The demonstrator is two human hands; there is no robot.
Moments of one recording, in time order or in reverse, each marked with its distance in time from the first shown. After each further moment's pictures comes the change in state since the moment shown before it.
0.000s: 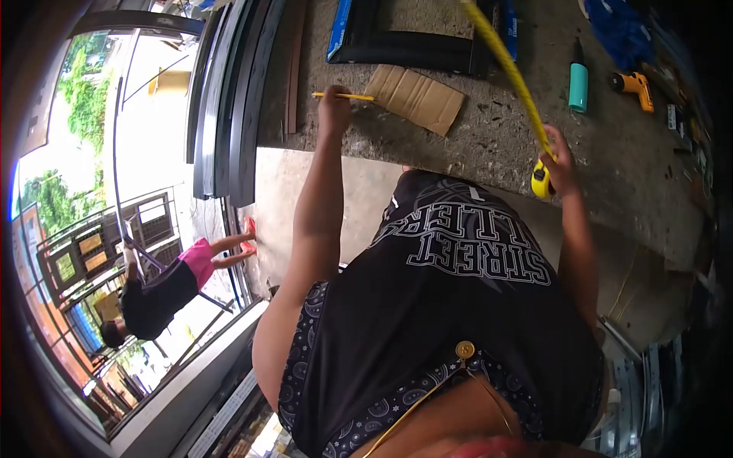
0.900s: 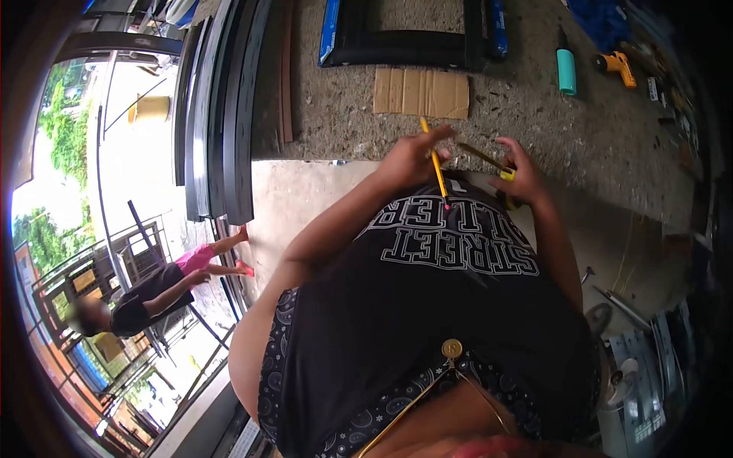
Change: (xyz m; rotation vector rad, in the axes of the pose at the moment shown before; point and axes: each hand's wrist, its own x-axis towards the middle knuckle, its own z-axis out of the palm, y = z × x) left_hand -0.140 0.159 -0.028 -0.349 -0.675 0.542; right_hand -0.036 -0.052 0.109 -0.346 -0.068 0.065
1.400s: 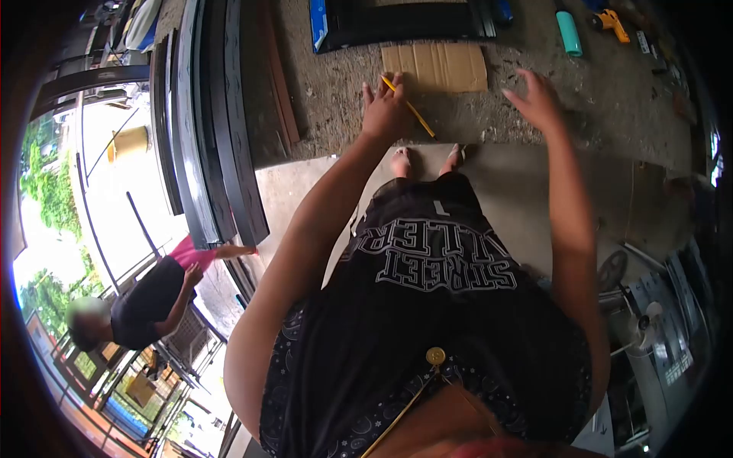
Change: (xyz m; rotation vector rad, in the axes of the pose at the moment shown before) left_hand 0.009 -0.141 -0.046 0.773 -0.075 -0.107; right_hand 0.085 0.035 0.018 -0.695 0.420 -0.043
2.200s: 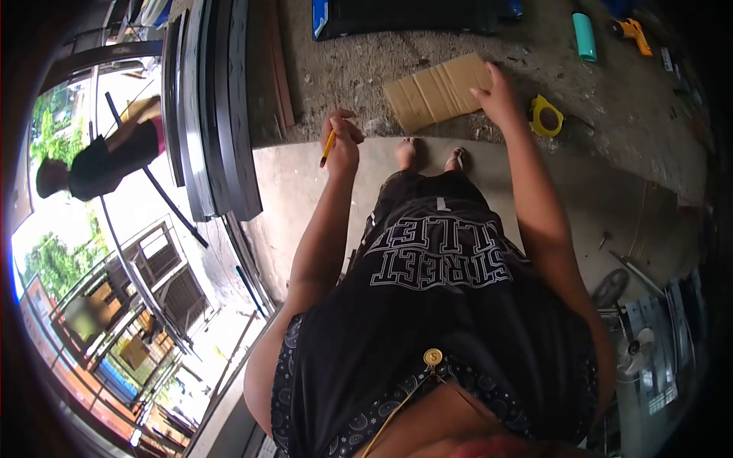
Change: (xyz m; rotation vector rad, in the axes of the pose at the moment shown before) left_hand -0.095 -0.004 -0.023 -1.006 0.509 -0.448; right_hand 0.014 -0.055 0.069 0.398 -0.102 0.333
